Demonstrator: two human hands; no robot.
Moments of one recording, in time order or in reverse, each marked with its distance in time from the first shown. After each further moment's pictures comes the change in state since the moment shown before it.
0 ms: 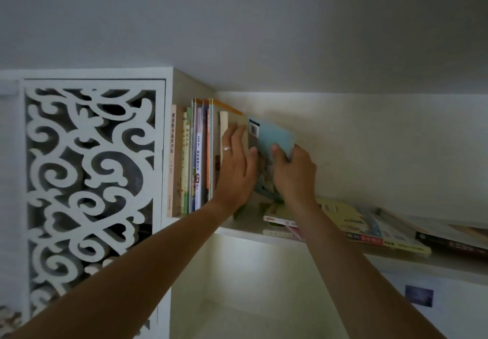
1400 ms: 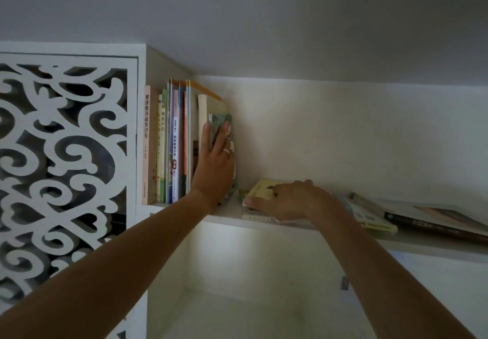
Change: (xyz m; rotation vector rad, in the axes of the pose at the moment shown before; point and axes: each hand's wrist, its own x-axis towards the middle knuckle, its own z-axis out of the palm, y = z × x) left_hand -0.014 -0.019 0.008 1.428 -0.317 0.324; right_hand -0.015 0.039 -0.050 -1.139 -0.865 0.141
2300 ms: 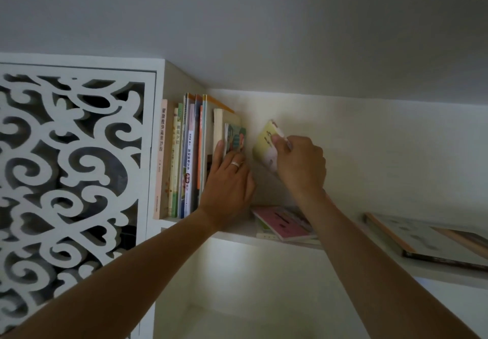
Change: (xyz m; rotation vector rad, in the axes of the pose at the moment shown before) left_hand -0.009 -0.008 0.008 -0.582 0.301 -0.054; right_hand 0.025 -0.041 -0.052 0.734 0.937 0.100
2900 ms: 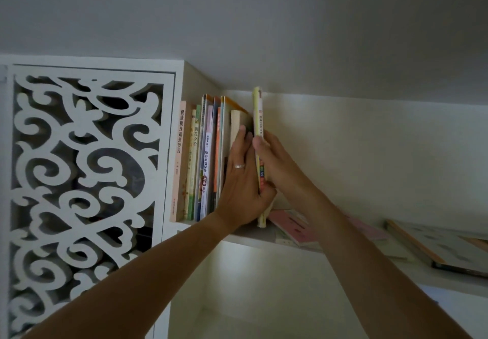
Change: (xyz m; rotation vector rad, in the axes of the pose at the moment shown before) left_hand 0.009 0.005 -0.005 -0.628 0.142 -0.143; right_hand -0.003 -0.010 0.045 0.673 -0.598 -0.124
